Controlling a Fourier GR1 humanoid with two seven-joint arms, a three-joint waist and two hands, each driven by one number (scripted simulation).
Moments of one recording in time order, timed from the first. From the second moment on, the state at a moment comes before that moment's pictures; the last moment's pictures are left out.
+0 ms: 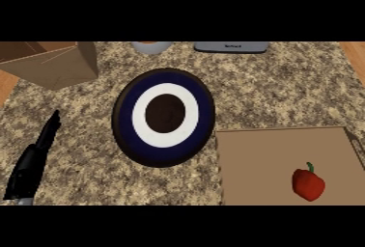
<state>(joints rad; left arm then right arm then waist) 0.07 0.49 -0.13 -1.47 0.03 0.22 -0.15 0.75 -0.39 0.17 -2.28 0.36 -0.81 0.69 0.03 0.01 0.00</state>
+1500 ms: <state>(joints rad) 0.11 0.41 0.00 -1.49 -0.06 0.12 -0.14 0.26 -0.36 0.09 -1.79 0.28 -0.35 0.85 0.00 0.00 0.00</state>
